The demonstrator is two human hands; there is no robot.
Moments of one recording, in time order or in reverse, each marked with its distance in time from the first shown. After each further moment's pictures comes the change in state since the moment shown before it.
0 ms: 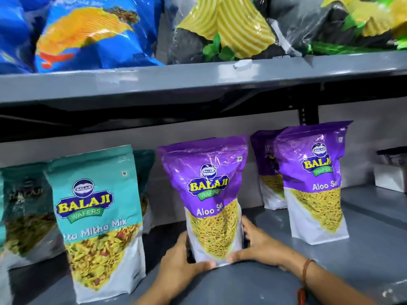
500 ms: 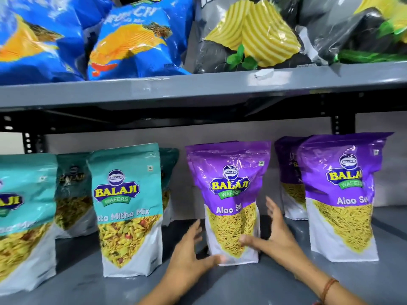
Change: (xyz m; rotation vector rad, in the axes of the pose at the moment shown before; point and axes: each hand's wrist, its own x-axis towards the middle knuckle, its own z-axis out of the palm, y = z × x) left_hand -0.028 0.032 -0.004 -0.233 0.142 0.065; right_hand -0.007 -0.020 -0.012 0.061 0.346 -0.133
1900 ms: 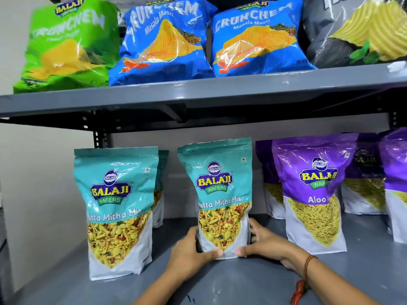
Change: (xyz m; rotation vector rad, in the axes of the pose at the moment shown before) left_hand -0.033 -0.070 -0.201 0.371 0.018 -0.177; right_hand 0.005 -0.073 0.207 0.078 -0.506 0.197
